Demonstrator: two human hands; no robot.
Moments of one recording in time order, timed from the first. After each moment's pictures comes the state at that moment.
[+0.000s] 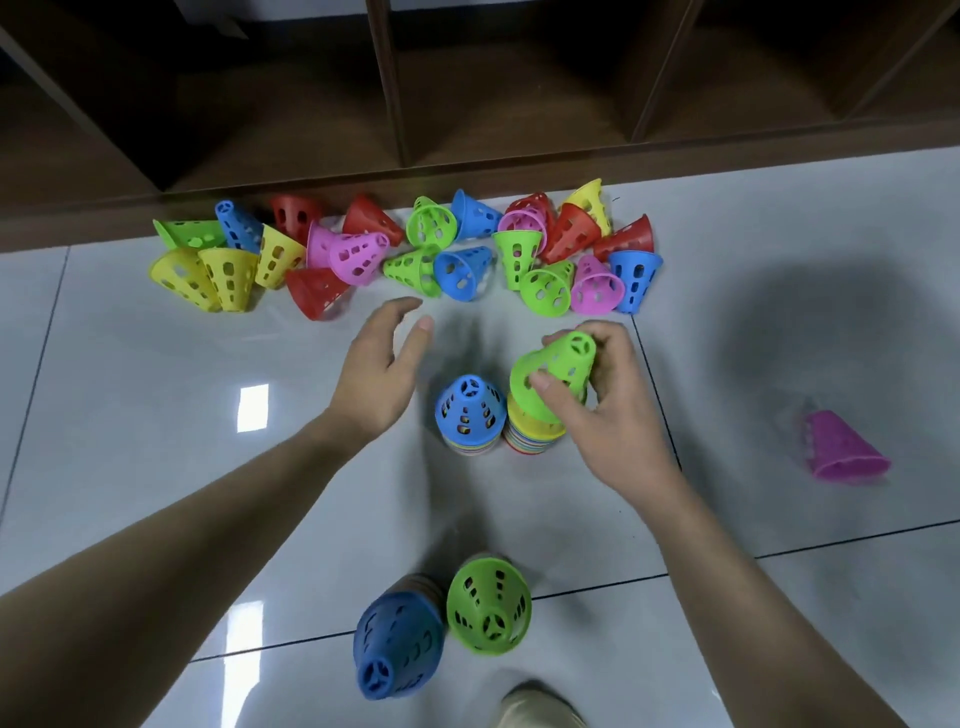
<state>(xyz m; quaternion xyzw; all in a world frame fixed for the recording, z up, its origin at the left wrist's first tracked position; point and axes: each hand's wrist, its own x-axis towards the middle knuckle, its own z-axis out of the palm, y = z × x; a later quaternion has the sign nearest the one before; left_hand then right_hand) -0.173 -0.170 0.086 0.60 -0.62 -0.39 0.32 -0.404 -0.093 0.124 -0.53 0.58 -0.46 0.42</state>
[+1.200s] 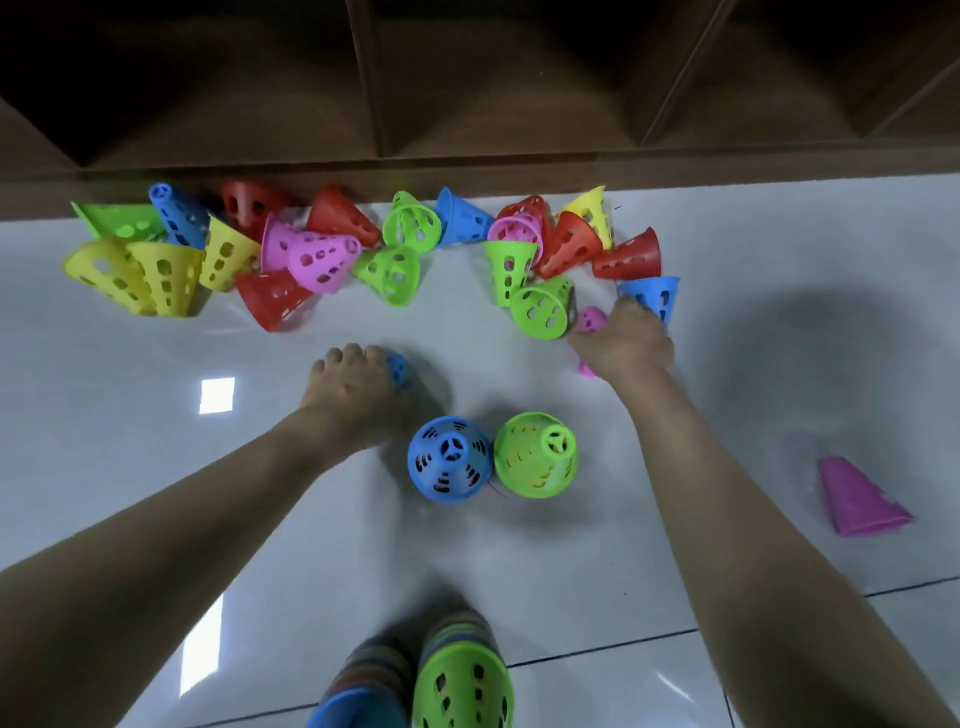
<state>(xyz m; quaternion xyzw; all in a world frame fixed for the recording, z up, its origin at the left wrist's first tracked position) -0.184 -0.219 0.048 0.67 -0.70 -0.20 -0.14 -0.462 -0.246 0.052 -0.47 0.86 -0.02 0.19</state>
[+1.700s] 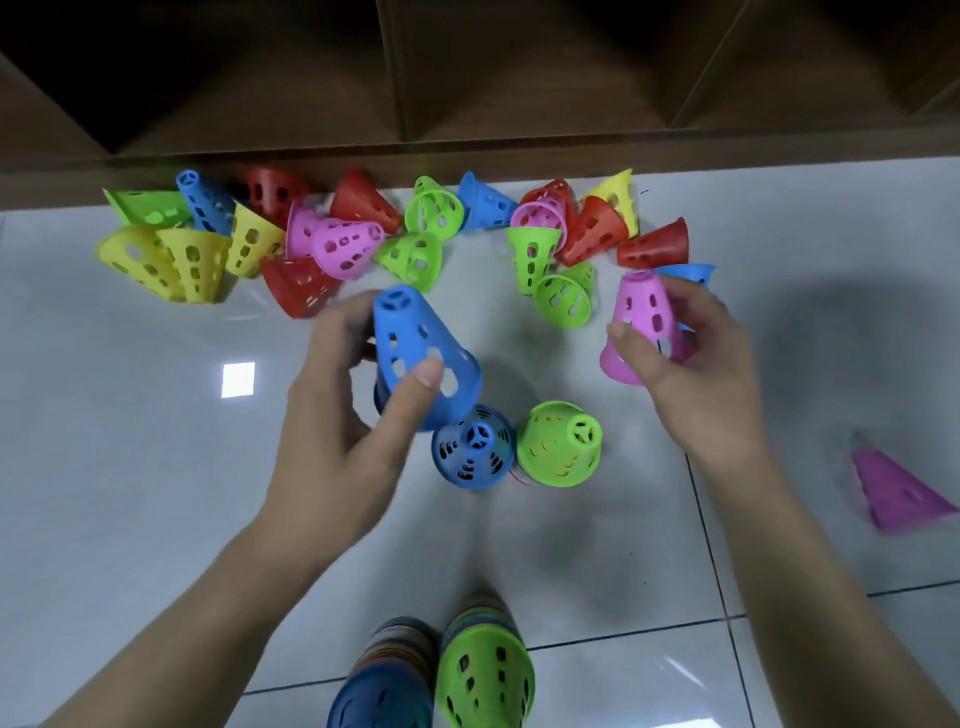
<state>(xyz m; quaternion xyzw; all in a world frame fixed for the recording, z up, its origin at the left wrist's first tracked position) -0.181 -0.137 0.156 0.52 -0.61 -0.41 0.44 -0.441 -0.162 0.135 -0.49 0.70 -0.42 0.32</state>
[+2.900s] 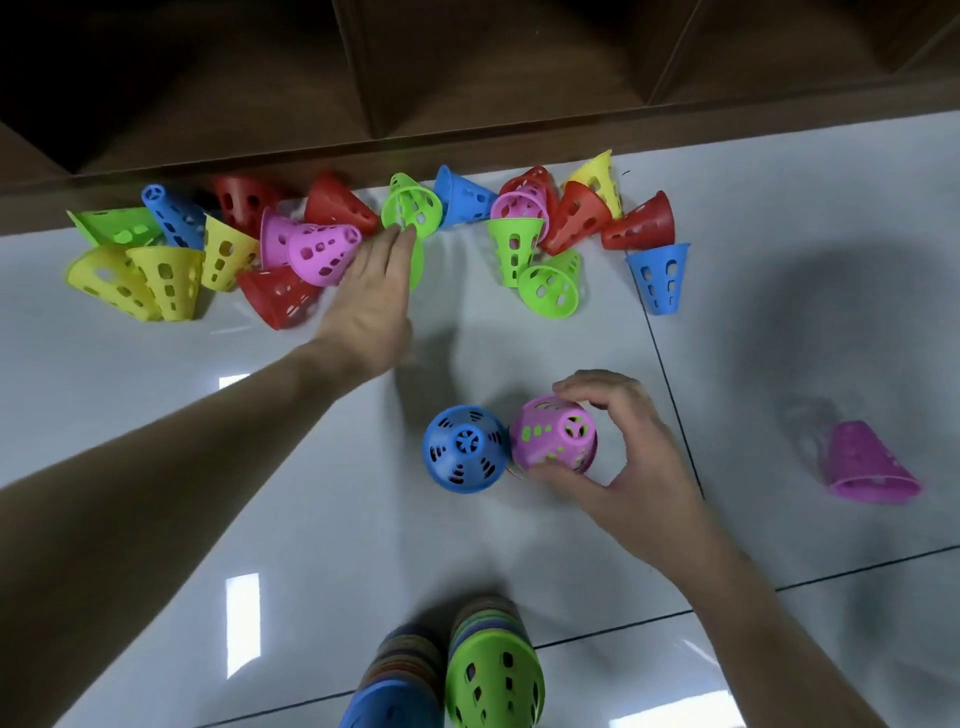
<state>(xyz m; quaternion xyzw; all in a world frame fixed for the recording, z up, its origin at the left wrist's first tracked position) -0.182 -0.282 0.046 0.57 -0.81 -0.16 0.05 -0.415 -0.093 0.109 -0.59 0.61 -0.36 0.38</state>
